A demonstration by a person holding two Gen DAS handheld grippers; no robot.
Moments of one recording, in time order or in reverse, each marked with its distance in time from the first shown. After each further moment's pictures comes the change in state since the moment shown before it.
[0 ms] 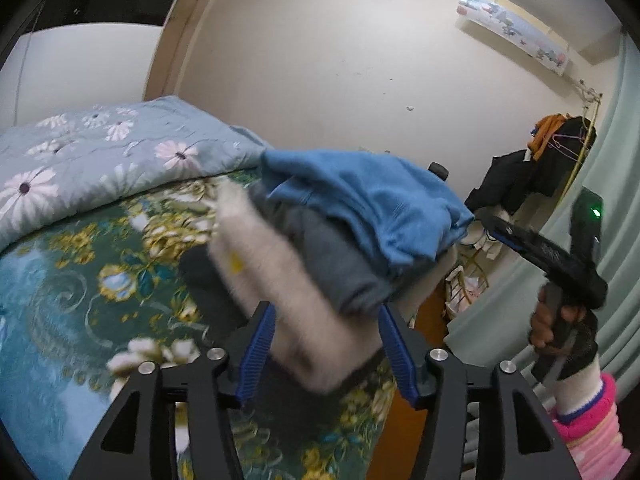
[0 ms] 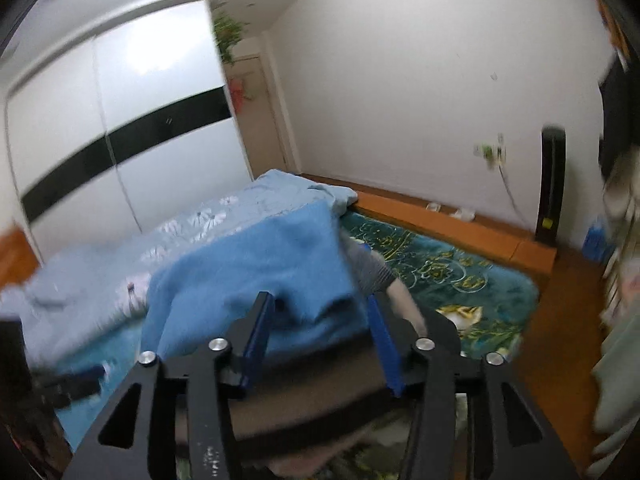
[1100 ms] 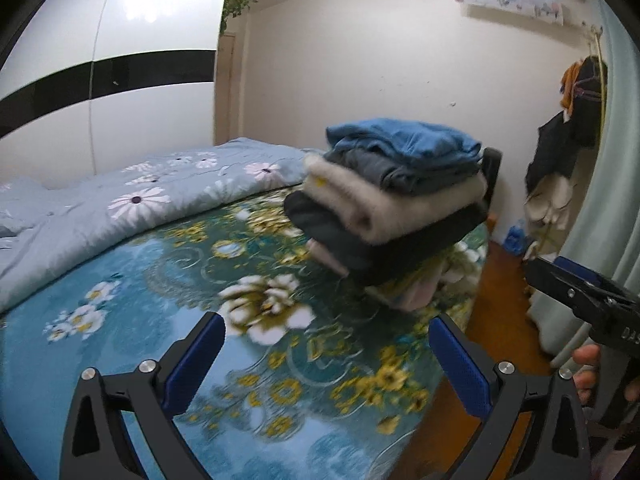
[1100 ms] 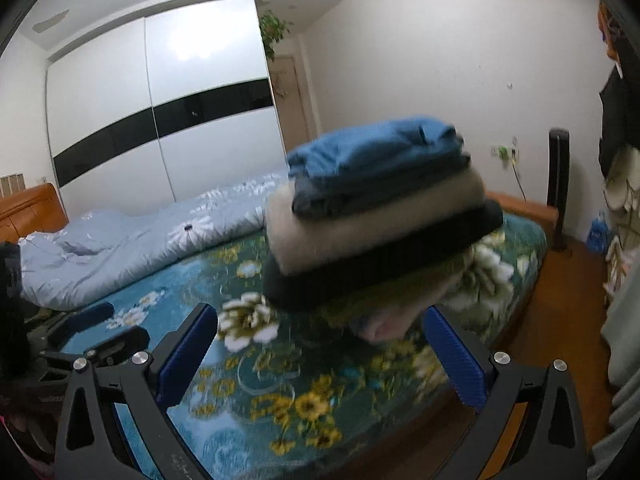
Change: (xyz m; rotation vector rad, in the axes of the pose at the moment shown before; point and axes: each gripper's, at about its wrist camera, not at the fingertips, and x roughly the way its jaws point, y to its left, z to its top) left arm -0.111 -0.032 -0.155 0.172 -0.132 0.372; right arm -0.109 0.125 -0.186 -0.028 -0.024 0.054
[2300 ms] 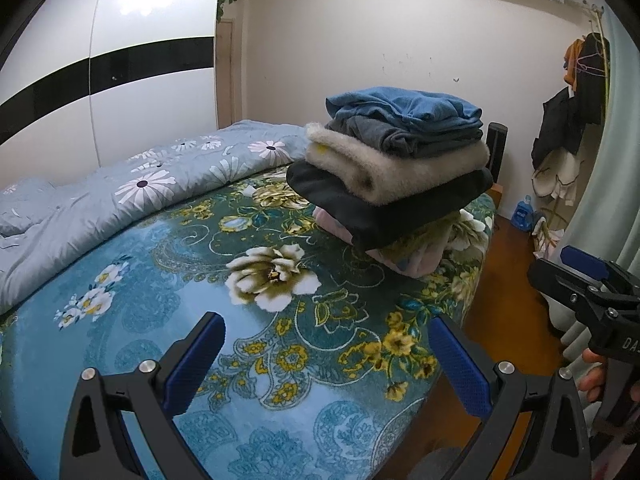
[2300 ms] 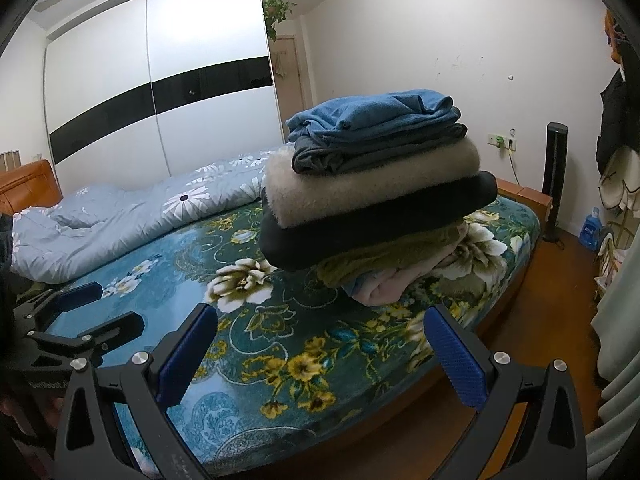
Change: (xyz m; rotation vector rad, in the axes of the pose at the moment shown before) left arm 0.001 -0.005 -0.018 0.038 0.083 0.012; right arm -0.004 0.005 -0.025 -0.031 0.054 -0.021
